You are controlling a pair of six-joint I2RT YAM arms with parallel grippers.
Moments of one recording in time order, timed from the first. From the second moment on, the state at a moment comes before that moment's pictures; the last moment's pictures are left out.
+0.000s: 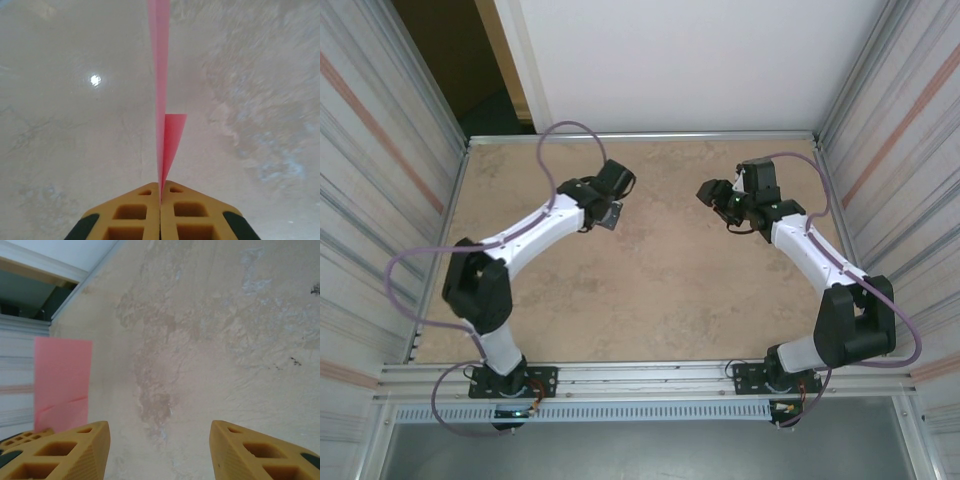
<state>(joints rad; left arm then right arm) -0.66 1.78 1.49 -0.83 -0.48 -0.13 0.24 1.42 1.05 -0.32 -0.31 0.83</state>
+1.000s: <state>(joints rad) -0.28 1.70 1.10 -0.43 0.42 -0.58 0.49 1.74 1.18 -0.32 -0.32 0.83</state>
